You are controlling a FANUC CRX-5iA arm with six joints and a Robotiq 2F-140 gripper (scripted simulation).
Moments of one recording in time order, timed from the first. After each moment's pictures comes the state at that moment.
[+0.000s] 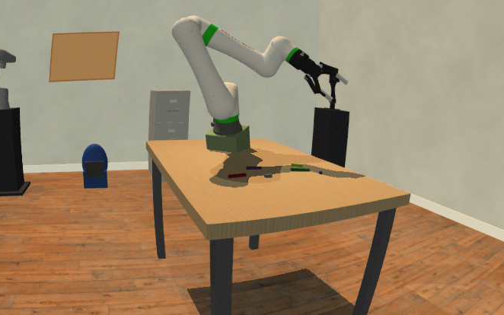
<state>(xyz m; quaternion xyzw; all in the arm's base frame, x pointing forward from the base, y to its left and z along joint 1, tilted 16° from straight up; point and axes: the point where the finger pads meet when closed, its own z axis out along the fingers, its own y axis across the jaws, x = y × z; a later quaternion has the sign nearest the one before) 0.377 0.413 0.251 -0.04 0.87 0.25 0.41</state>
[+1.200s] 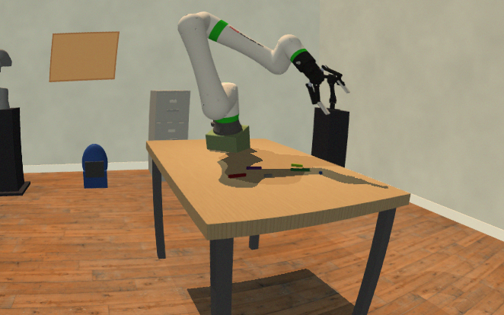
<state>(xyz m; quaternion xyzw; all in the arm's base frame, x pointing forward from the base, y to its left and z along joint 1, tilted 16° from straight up) 0.491 0.314 0.238 0.49 0.76 0.32 0.29</state>
